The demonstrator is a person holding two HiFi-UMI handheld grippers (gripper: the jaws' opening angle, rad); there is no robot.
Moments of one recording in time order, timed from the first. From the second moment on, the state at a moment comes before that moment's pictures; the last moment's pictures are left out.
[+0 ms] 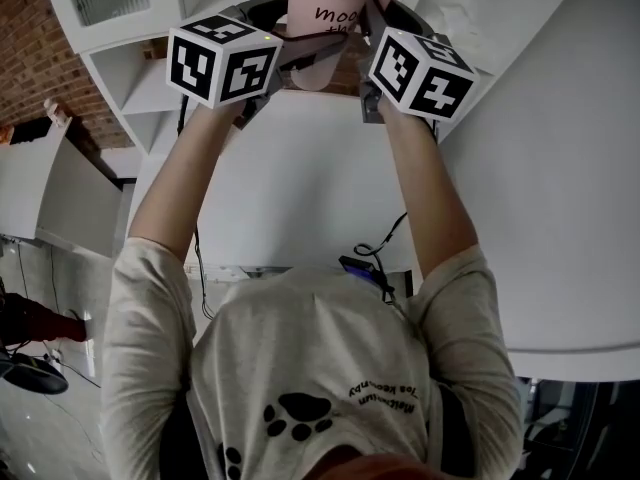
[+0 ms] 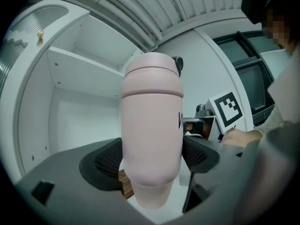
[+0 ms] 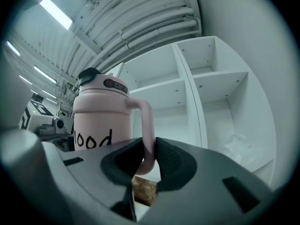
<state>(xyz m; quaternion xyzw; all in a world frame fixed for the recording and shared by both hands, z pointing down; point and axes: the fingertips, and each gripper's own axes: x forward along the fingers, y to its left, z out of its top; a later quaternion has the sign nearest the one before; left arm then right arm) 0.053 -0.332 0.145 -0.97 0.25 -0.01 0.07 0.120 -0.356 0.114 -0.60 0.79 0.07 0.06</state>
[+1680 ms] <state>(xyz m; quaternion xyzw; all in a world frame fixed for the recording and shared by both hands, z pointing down) 0.069 -0.476 0.054 -0.97 0.23 -0.02 0.08 0.136 -0.499 0.025 -0.60 0.79 0.08 0.07</state>
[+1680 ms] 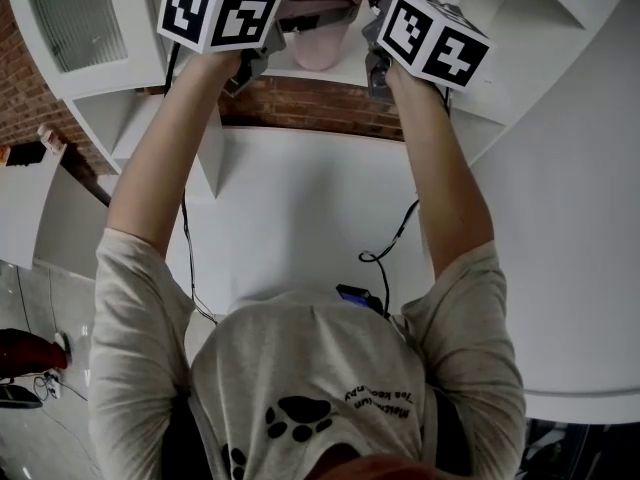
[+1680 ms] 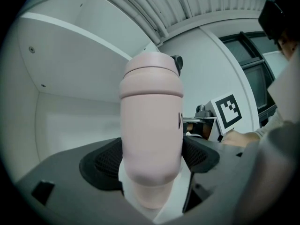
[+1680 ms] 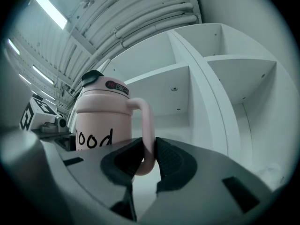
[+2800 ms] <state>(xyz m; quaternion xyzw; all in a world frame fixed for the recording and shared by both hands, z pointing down) 0.072 -0.505 0.069 -0.98 0.22 0.00 0.03 0.146 -0.528 0.047 -0.61 0.78 0.07 0.07</state>
